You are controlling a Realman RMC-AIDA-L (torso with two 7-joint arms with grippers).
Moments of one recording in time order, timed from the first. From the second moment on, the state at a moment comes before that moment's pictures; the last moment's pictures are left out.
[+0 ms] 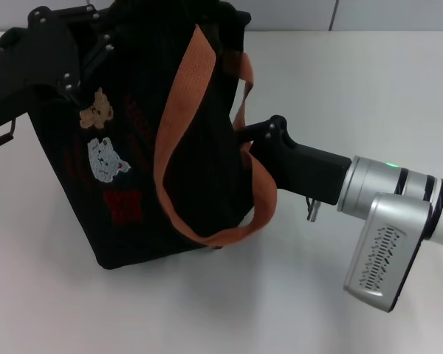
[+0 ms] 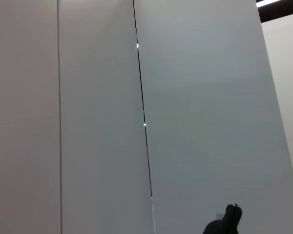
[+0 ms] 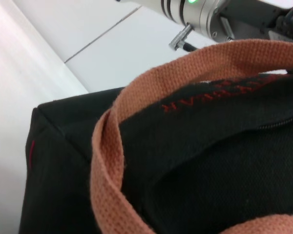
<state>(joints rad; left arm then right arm) -0.49 -2.07 0.57 0.61 1.57 1.84 -1.03 0.47 2.09 -1.87 -0.52 -0.69 -1.05 -0.21</state>
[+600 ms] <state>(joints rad) -0.47 -2.07 0.55 0.61 1.56 1.80 -1.03 0.43 2.09 -1.84 -0.51 -0.66 -1.13 -0.24</state>
